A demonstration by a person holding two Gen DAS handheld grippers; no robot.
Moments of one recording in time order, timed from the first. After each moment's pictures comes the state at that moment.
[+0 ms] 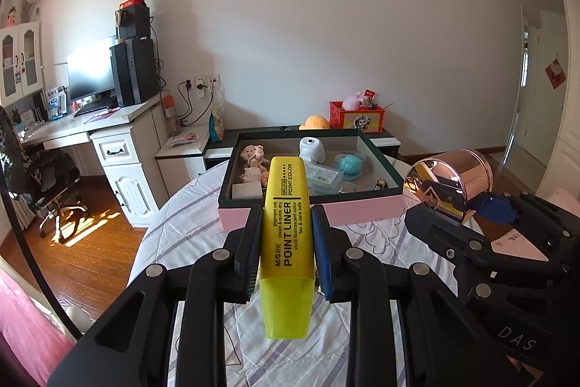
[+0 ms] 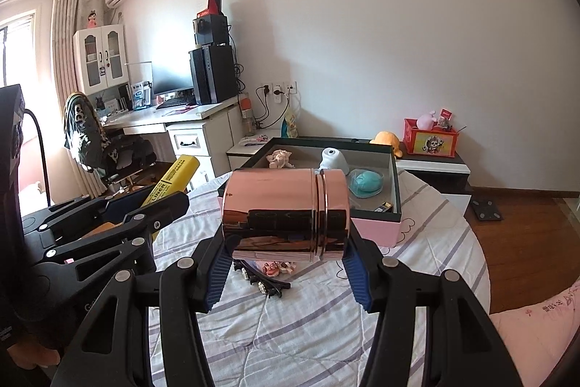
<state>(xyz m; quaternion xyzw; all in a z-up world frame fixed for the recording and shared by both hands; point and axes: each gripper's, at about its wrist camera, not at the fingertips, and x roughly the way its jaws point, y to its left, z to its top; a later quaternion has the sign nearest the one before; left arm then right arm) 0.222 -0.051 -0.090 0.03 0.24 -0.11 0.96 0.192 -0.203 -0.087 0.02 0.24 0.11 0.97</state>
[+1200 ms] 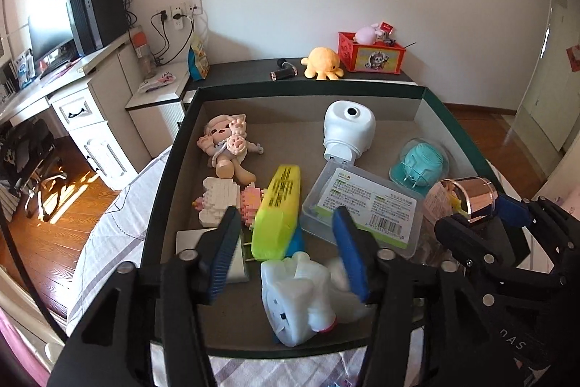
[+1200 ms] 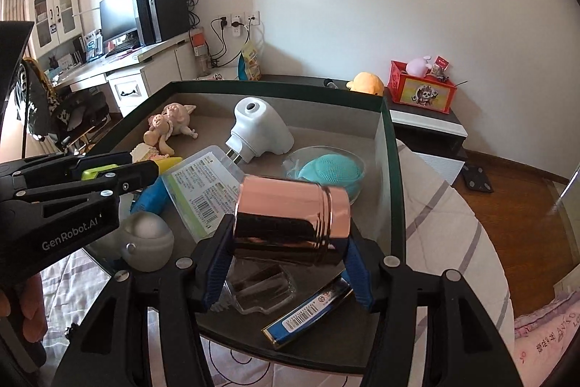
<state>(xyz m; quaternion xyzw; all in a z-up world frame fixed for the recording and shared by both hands) 0.468 -0.096 -0.164 0.04 0.39 -0.11 0.91 0.410 -0.255 -0.170 0.00 0.37 0.06 0.93</state>
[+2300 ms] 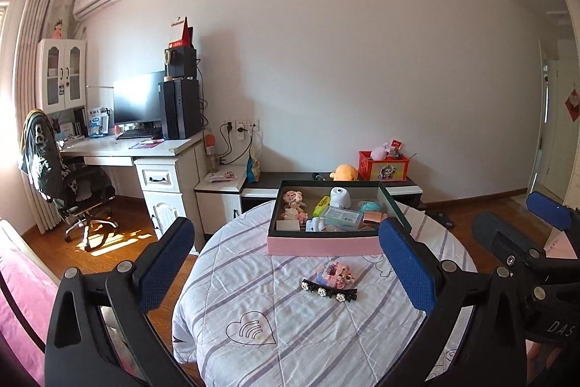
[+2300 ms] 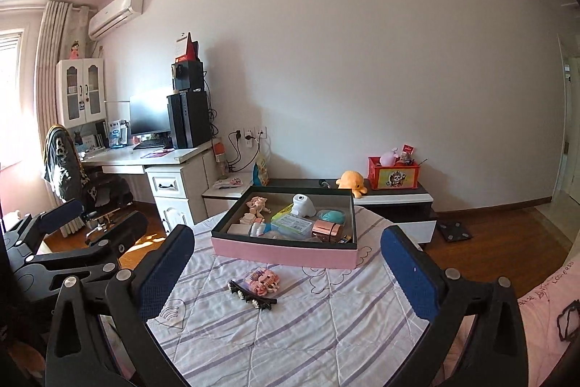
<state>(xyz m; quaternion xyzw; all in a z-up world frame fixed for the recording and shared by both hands) 0.120 -0.019 -0.032 0.01 0.15 -0.04 0.99 0.095 -0.207 -0.024 0.03 0.15 0.03 0.99</state>
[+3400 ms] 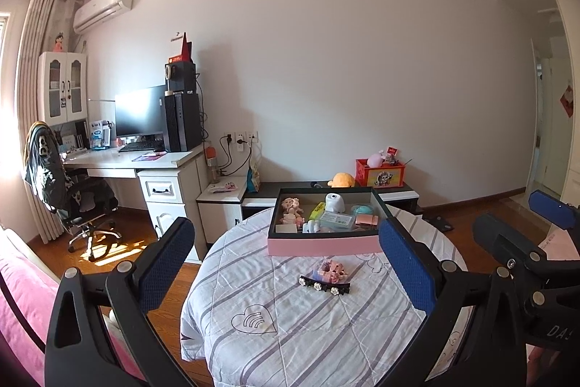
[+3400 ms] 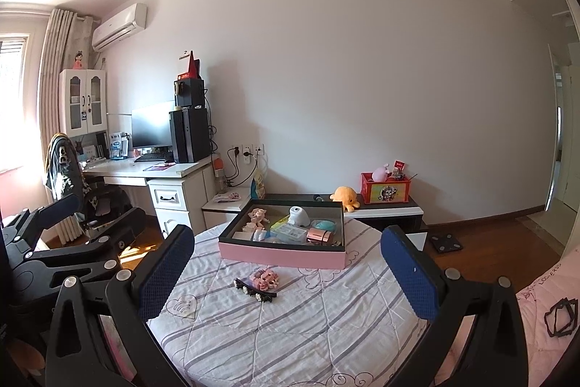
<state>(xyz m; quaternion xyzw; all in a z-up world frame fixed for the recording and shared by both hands) 0.087 -0.028 -0.025 0.02 0.13 -0.04 0.99 0.049 -0.206 -0.016 0.02 0.13 0.02 0.99</state>
